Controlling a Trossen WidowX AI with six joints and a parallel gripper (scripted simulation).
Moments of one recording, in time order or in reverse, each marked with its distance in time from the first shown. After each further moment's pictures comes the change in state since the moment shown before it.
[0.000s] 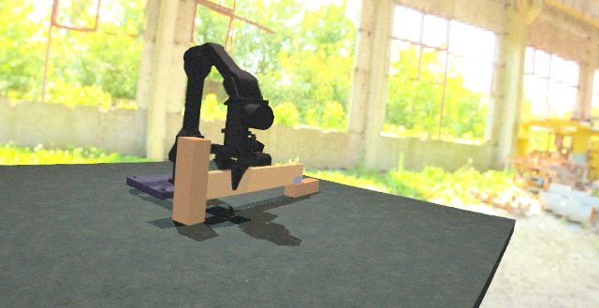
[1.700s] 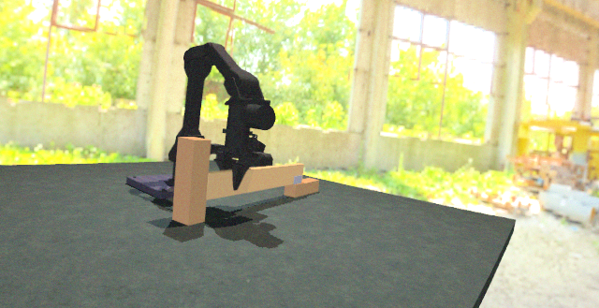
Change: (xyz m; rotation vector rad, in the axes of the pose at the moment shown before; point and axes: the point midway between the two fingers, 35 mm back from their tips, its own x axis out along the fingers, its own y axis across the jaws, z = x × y) arm 0.000 -0.002 0.003 -0.003 0.001 0.001
